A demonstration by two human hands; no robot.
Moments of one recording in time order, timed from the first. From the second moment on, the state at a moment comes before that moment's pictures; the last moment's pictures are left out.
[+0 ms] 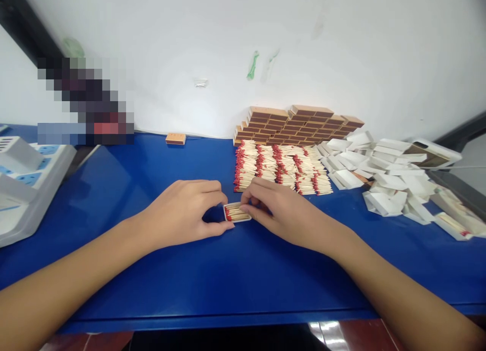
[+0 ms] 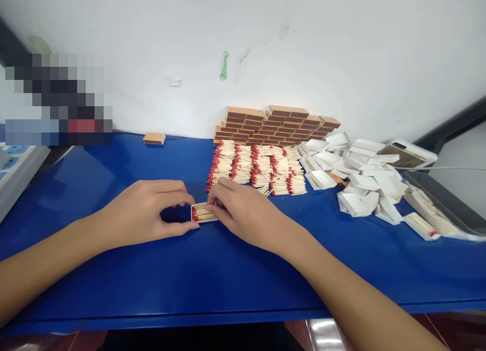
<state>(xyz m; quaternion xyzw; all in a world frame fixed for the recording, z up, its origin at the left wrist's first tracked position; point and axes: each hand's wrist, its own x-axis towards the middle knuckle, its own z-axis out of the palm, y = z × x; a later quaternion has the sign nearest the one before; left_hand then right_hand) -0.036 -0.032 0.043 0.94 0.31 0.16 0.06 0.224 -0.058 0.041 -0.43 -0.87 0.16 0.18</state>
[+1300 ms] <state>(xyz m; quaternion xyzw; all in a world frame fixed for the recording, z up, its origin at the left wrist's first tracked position) -0.036 -0.032 0.045 0.94 0.32 0.14 0.05 0.246 -0.034 0.032 -0.50 -0.85 0.09 0.16</state>
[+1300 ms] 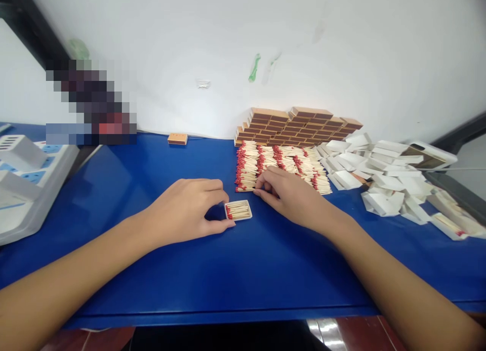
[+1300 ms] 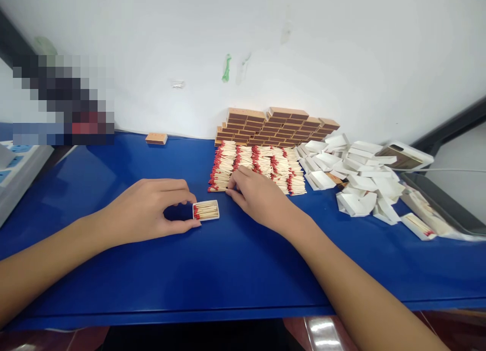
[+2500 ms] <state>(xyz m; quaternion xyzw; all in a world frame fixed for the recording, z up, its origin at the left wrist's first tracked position) -0.037 -0.032 0.045 0.94 0.32 0.13 0.06 0.250 -0.032 0.035 -0.50 -0.84 0.15 0.14</state>
